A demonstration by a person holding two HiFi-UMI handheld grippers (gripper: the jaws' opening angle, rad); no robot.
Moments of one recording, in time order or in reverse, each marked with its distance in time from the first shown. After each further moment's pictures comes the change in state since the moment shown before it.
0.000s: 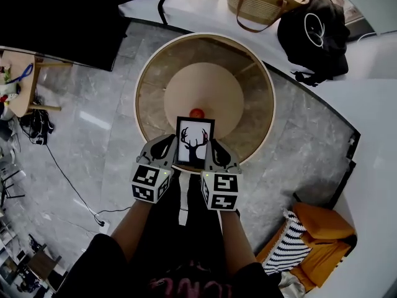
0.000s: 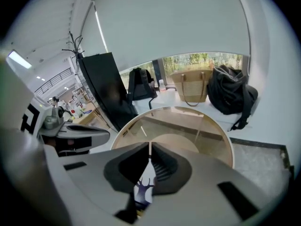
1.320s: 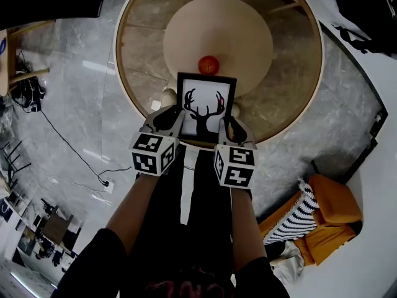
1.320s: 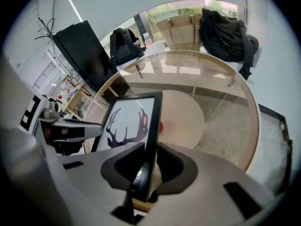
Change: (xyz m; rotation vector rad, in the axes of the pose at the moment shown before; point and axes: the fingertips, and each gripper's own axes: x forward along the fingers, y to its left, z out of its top) left arm 0.095 0.045 -0.183 -0.233 0.308 0.020; right arm 0.107 -0.038 -0.186 0.128 0.340 -0.020
